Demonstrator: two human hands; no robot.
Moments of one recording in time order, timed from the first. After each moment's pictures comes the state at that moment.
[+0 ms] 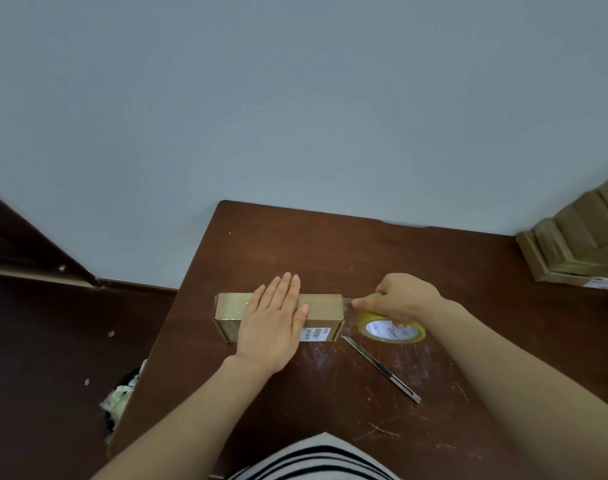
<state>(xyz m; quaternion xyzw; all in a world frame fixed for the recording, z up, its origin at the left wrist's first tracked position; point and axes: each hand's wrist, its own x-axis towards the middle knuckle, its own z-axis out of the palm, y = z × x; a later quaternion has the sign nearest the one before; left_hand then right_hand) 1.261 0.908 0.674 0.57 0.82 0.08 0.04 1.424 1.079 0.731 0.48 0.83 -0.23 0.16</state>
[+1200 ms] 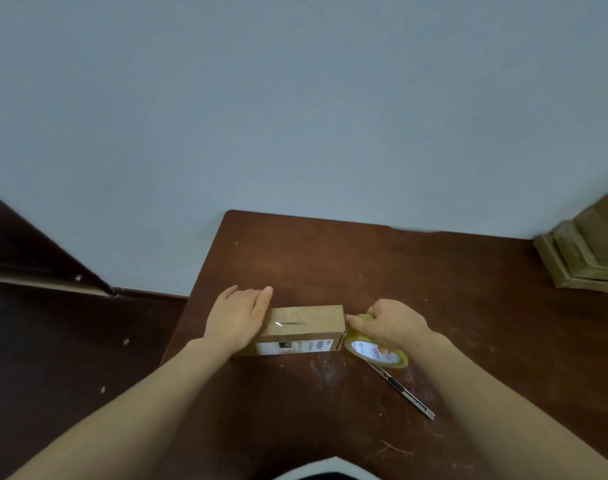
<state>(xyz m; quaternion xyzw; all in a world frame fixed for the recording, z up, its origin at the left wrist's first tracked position) 1.193 0.911 0.688 0.49 0.85 0.13 0.13 1.412 1.059 0.693 0.49 0.81 -0.28 0.14</state>
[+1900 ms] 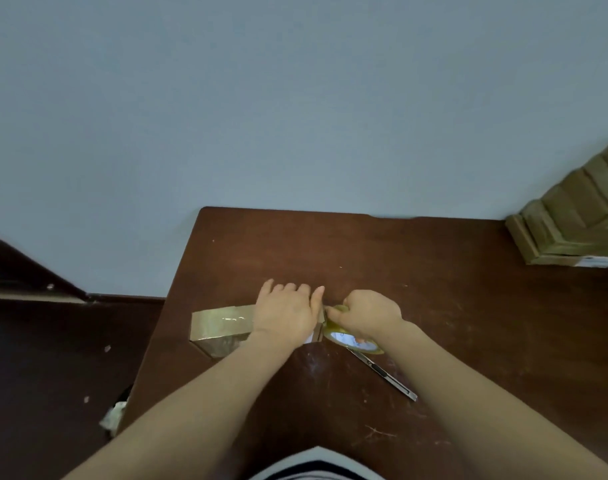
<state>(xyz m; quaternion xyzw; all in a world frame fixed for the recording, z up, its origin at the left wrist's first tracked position) 1.276 0.971 0.683 0.57 0.82 -0.03 0.08 1.401 1.054 0.694 0.48 0.82 -0.27 0.15</state>
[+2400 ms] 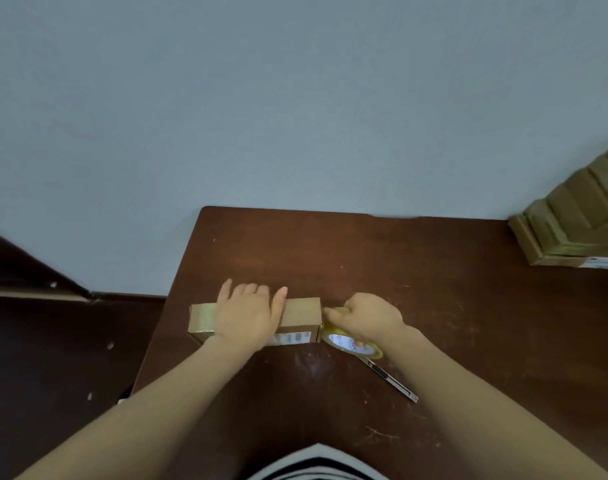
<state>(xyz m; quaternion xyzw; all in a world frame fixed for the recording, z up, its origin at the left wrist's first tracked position) 1.233 0.945 0.683 0.54 0.84 -0.03 0.03 1.406 1.056 0.684 0.51 0.80 -0.29 0.14</state>
